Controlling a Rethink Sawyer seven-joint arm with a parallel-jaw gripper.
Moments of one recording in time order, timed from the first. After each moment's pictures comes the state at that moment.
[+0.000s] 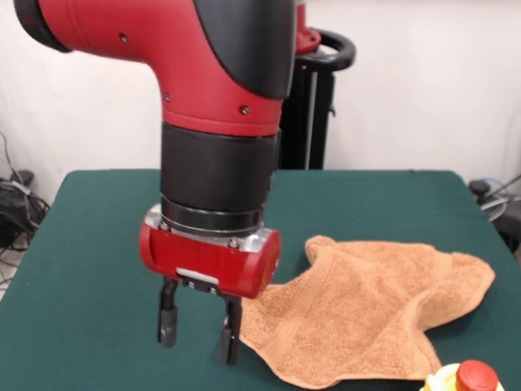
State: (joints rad) arm -0.27 -0.43 -0.04 1.13 0.06 0.56 1.78
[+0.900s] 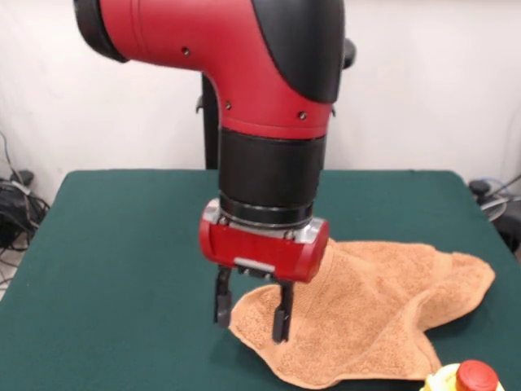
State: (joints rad) arm -0.22 -0.46 -0.05 1.22 0.08 0.58 1.78
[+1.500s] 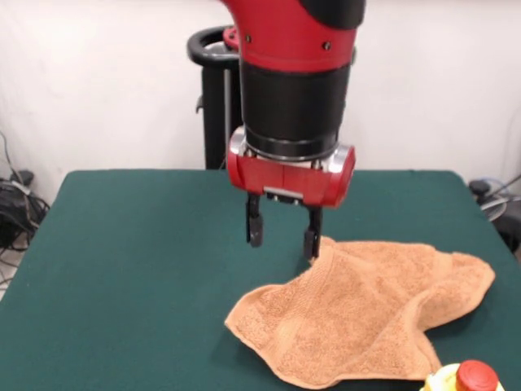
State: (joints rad) arm -0.21 -0.55 -0.05 1.22 0.09 0.90 1.78
